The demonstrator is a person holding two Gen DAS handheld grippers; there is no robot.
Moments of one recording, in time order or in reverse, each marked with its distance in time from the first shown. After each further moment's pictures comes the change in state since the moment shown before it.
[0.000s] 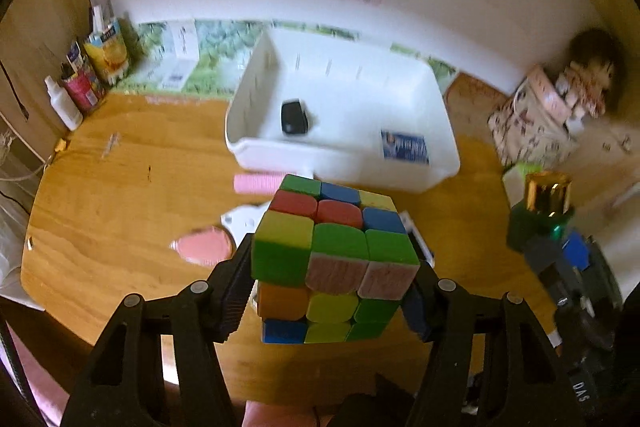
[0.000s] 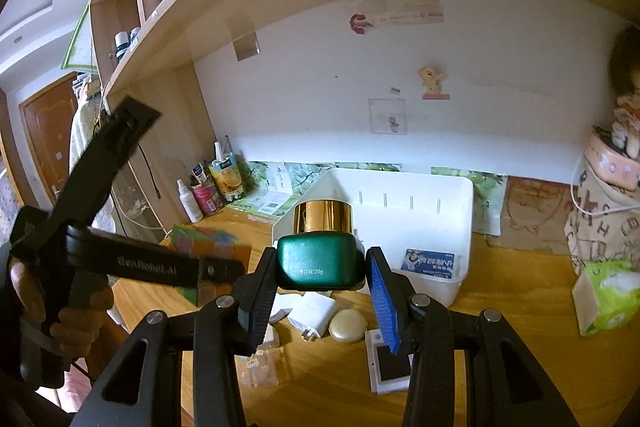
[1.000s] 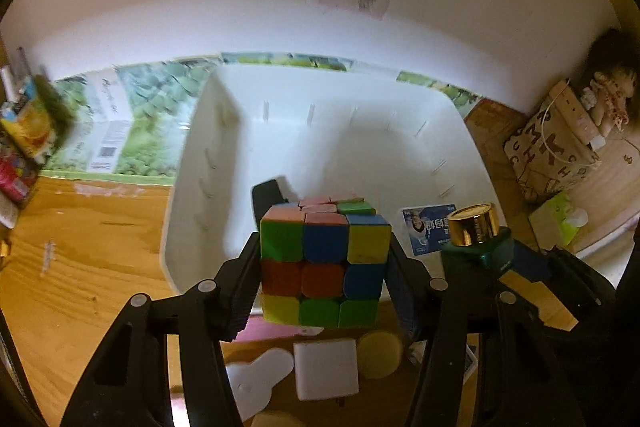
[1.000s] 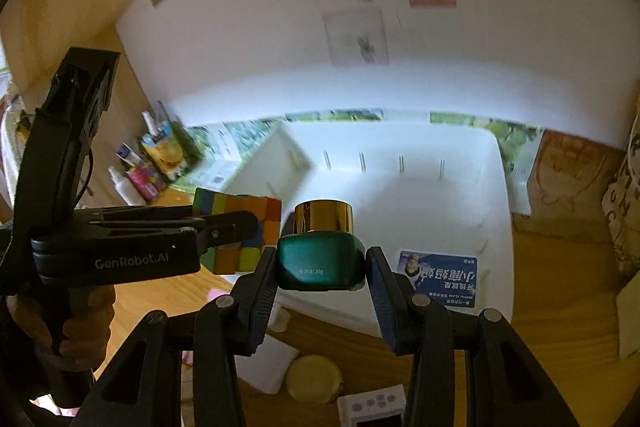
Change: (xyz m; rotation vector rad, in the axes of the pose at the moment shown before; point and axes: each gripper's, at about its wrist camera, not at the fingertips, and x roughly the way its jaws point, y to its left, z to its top) left arm 0.126 0.009 0.099 0.135 -0.039 -0.087; right arm 0.170 -0.061 0.010 0.109 0.228 -0.085
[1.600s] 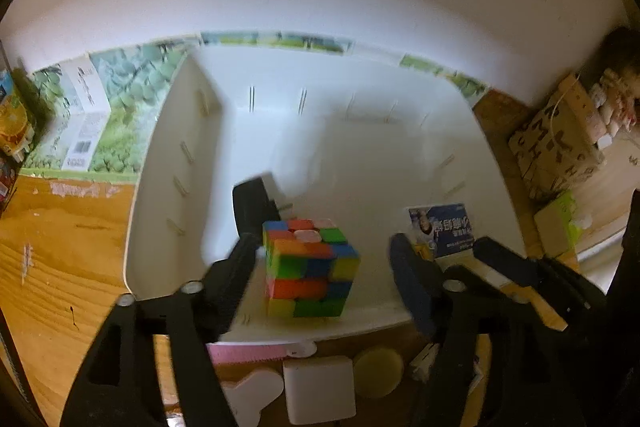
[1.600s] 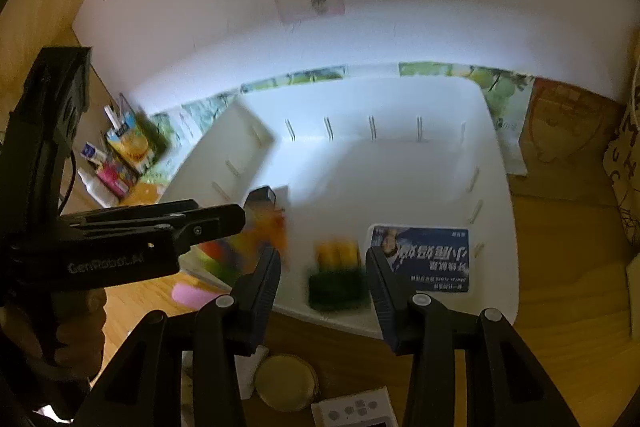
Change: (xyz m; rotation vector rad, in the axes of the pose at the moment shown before) left arm 0.024 -0.002 0.006 -0.013 0.014 -0.027; right arm 0.022 -0.023 -0.003 0.081 0.062 -0.048
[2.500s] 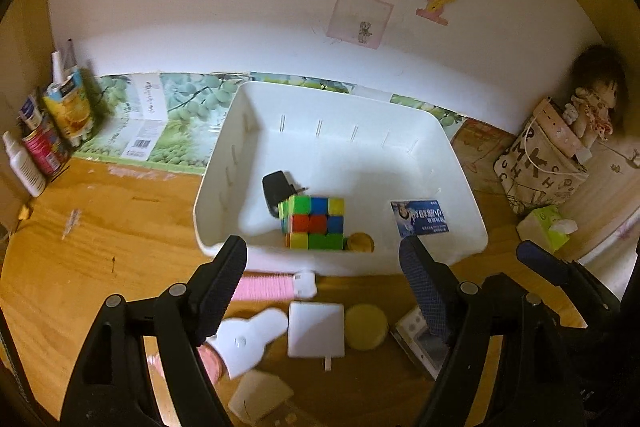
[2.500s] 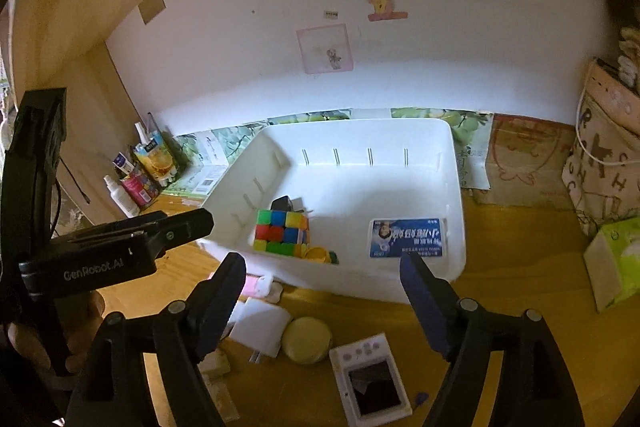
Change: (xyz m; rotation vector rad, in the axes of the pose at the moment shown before) left arm -0.089 -0.011 -0.060 -0.047 -0.166 0.072; right arm -0.093 0.022 -0.036 -0.022 -0.127 0.000
